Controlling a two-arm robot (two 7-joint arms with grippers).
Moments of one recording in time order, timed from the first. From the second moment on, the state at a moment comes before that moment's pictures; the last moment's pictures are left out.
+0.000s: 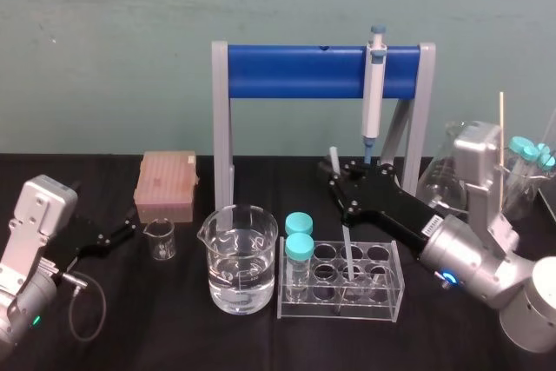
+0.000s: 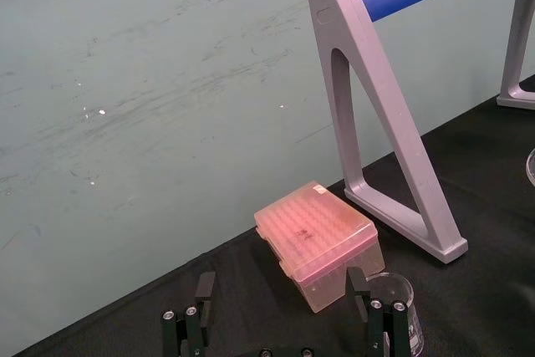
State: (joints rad) left arm -0.20 0.60 0.45 -1.41 -0.25 -0.12 0.03; right arm 0.34 0.41 -0.43 -1.39 0.46 -0.18 0.53
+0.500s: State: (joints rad) left arm -0.20 0.60 0.45 -1.41 -0.25 -0.12 0.03; right arm 0.28 0.41 -0.30 -1.51 0.54 -0.26 0.53
